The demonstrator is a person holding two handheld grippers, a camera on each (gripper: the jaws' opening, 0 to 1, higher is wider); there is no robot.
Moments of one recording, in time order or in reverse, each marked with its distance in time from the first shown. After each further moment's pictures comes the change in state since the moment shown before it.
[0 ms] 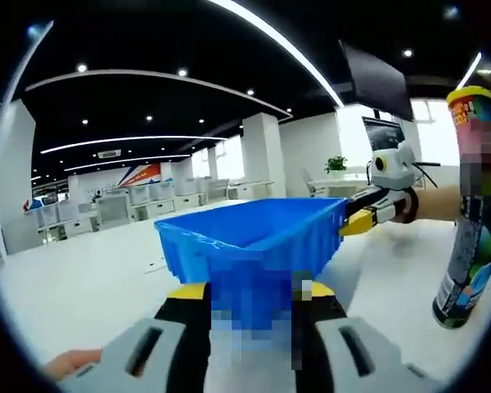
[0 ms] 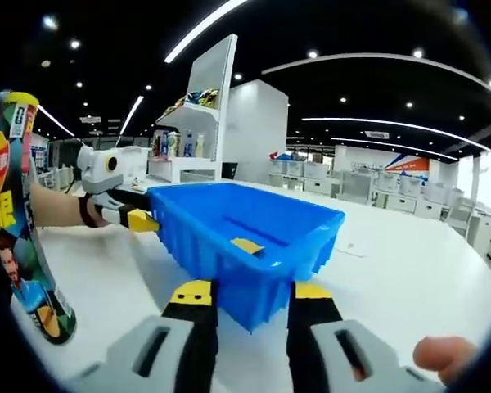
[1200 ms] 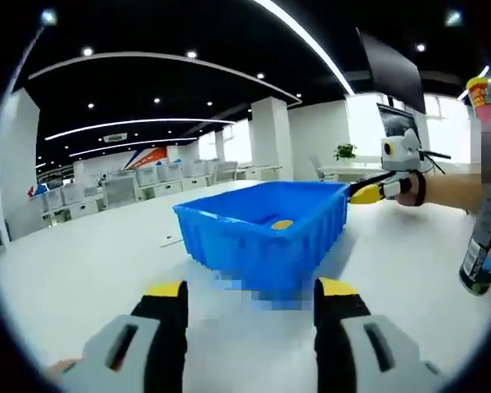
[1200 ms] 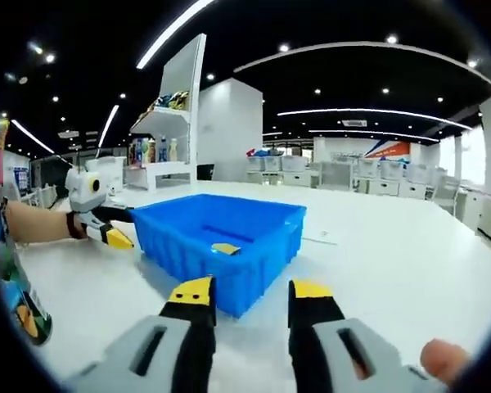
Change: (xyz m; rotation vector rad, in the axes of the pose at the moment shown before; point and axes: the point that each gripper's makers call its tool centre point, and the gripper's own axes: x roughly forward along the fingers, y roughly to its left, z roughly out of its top) left arm -0.006 0.050 -0.036 -0.029 0.054 0.061; right arm -0.002 -0.081 -0.019 0.138 -0.027 -0.128
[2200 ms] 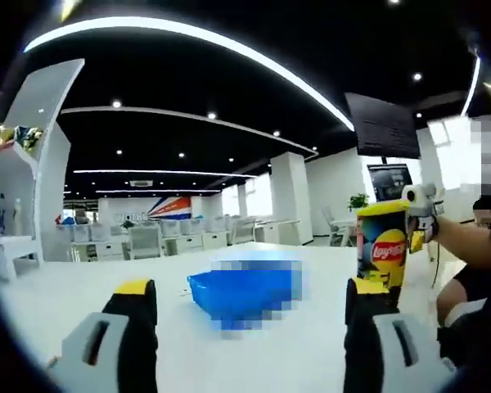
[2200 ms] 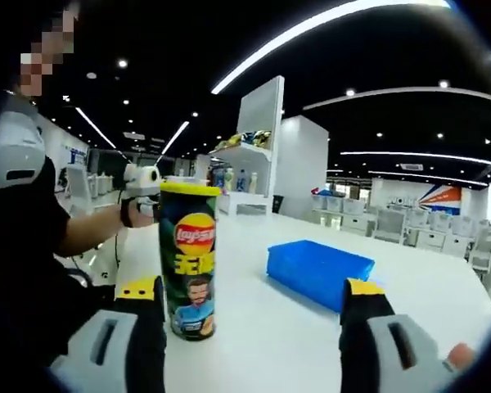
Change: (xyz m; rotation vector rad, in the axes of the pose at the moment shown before) left arm -0.185 -0.116 0.099 0.010 -0.212 0.059; right arm -0.191 0.185 0.043 -0.213 -0.110 0.387
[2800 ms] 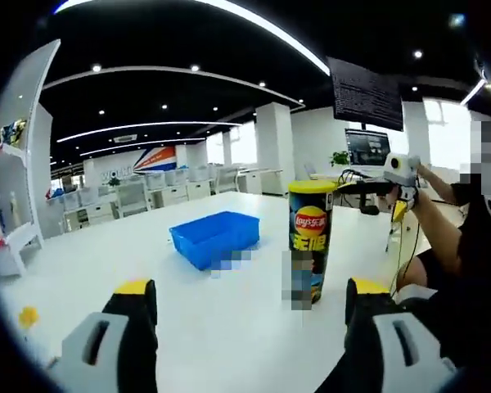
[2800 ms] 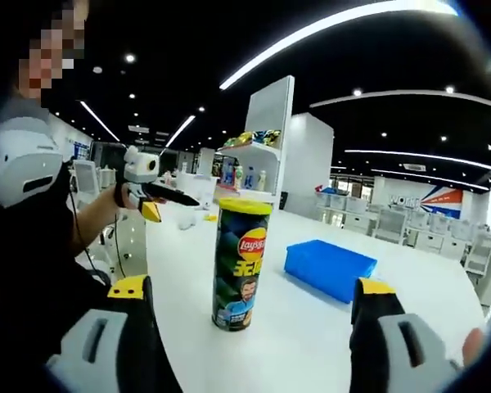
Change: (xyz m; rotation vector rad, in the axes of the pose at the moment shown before) left arm -0.062 -0.039 0.003 -0.025 0.258 -0.041; right arm -0.042 0.033 0.030 -0.022 0.018 -0.031
